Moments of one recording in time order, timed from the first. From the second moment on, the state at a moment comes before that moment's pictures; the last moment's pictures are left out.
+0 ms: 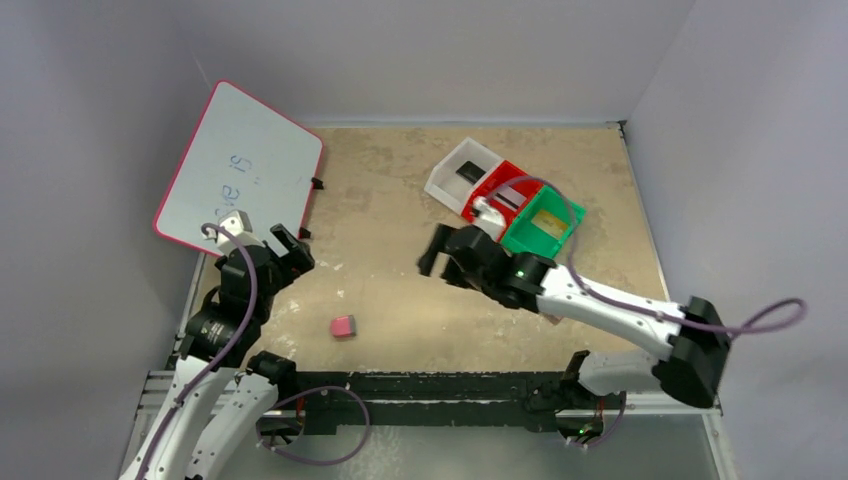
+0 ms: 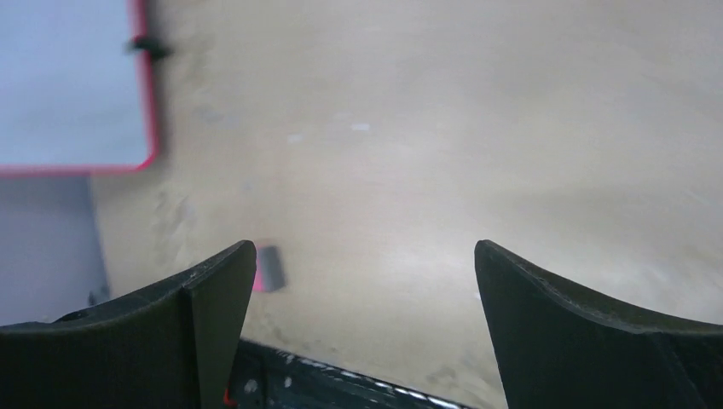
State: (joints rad) left arm -0.33 0.52 0.73 -0.71 -0.43 -0.67; right arm 0.99 1.36 1.00 -0.34 0.31 0.96
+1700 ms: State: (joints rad) left arm -0.33 0.58 0.72 -0.70 -0.41 -0.67; right arm 0.45 2.04 1.65 -0.64 0.55 0.80
